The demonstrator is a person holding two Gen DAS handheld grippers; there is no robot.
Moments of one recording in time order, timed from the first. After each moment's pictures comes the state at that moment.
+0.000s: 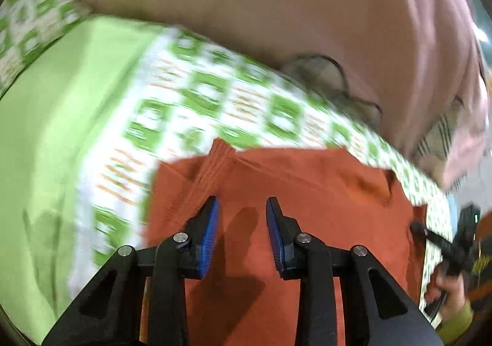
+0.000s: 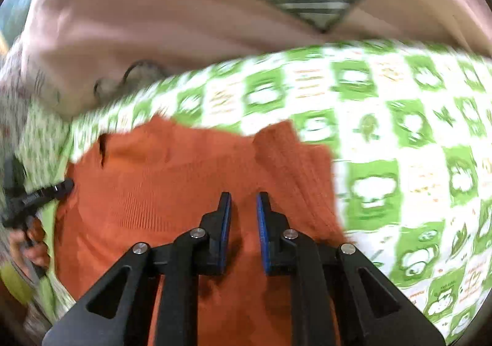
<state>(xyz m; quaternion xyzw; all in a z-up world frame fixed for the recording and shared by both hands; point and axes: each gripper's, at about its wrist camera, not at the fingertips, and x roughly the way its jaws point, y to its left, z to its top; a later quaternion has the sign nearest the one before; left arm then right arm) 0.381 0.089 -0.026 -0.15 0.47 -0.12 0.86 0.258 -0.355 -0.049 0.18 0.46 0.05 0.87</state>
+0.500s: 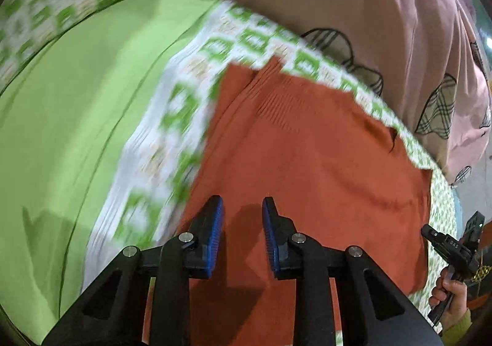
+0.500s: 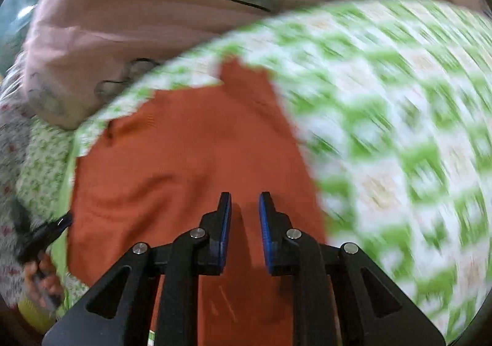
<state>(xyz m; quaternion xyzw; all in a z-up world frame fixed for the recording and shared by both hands) 0.253 0.119 -0.040 -0.17 0.49 -0.08 0.85 0.156 -0.368 -0.055 0.24 0.47 0.00 0.85</state>
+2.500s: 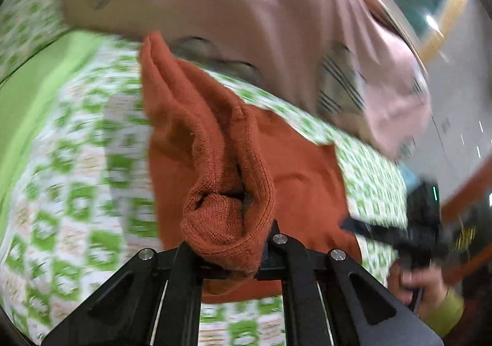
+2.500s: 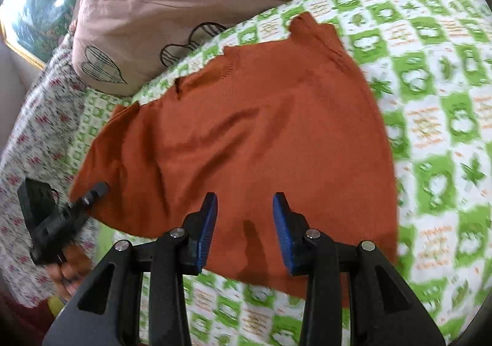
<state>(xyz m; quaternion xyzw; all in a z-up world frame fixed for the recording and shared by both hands) 0.176 -0.025 0.030 -0.14 0.42 -0.22 0.87 0.129 -0.329 -0.029 0.28 0.48 0.16 0.81</state>
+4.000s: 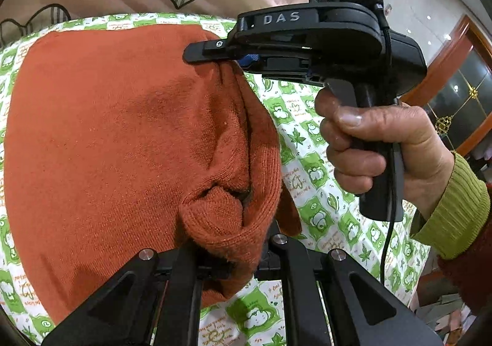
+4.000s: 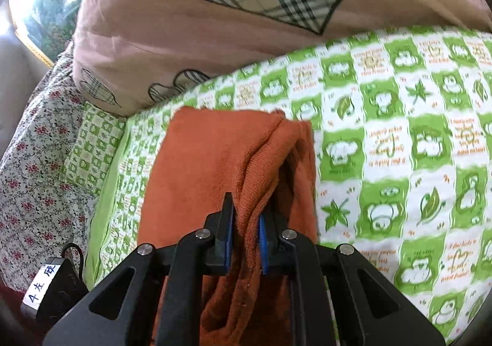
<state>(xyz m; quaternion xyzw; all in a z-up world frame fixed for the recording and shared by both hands) 0.162 -0.231 -0.026 0.00 0.49 -0.40 0.77 0.203 -0.393 -0.017 0.23 0.45 0.17 0.84</state>
